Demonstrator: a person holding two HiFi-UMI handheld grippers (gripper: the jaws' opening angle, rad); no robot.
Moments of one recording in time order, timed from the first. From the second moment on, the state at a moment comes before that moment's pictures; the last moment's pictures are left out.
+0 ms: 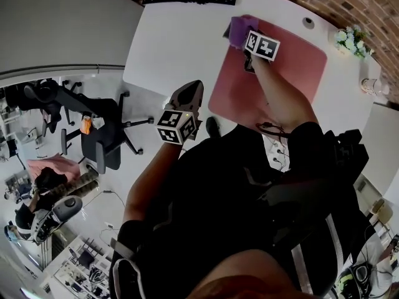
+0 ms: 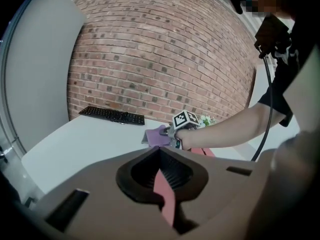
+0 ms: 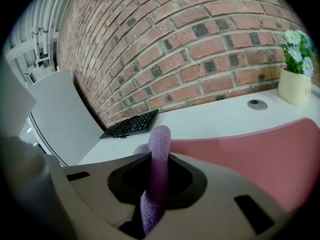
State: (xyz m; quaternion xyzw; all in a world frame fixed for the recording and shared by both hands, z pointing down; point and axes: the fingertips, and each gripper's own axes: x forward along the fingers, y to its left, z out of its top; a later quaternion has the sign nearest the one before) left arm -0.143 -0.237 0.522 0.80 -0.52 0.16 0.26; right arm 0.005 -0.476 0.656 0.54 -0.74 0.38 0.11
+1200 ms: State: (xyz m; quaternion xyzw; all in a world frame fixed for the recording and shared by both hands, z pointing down) left arm -0.067 -0.274 0.518 0.86 -0.42 0.17 0.22; right arm 0.192 -0.440 0.675 0.64 -0.66 0.36 0.14
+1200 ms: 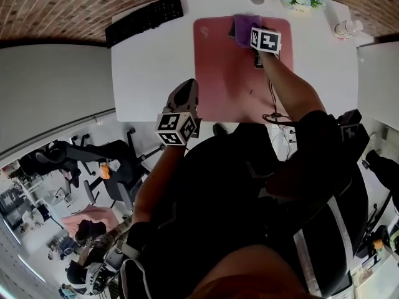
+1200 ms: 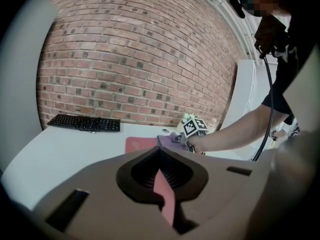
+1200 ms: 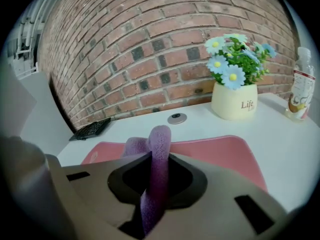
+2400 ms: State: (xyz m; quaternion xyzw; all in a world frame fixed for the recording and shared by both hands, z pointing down) left arm -0.063 -0.242 0.518 0.88 -0.38 0.16 0.22; right arm 0.334 -0.352 0.666 0.76 -0.52 0.35 0.14
